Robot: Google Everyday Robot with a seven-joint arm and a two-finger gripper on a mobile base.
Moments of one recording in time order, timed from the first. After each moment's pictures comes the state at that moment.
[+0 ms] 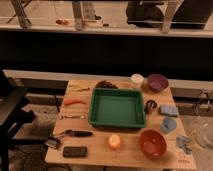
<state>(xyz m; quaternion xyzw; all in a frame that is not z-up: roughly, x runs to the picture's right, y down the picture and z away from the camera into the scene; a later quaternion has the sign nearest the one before) 0.409 0.253 0.669 -0.28 -0.02 0.22 0.93</state>
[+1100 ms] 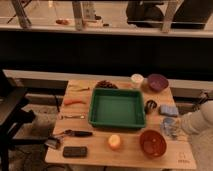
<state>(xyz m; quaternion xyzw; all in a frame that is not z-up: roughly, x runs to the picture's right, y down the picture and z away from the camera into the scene) 0.362 0.199 0.715 -0.25 -0.08 0.11 0.96</state>
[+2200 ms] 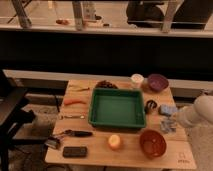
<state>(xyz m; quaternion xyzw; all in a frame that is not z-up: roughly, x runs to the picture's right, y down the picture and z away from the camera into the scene) 0.367 0.173 0.741 -0.22 -0.06 0.05 0.97</state>
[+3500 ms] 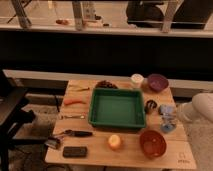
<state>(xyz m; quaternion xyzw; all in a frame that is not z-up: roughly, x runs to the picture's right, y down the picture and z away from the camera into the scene) 0.377 0.157 0.757 -0.20 -0.05 0.04 0.98</state>
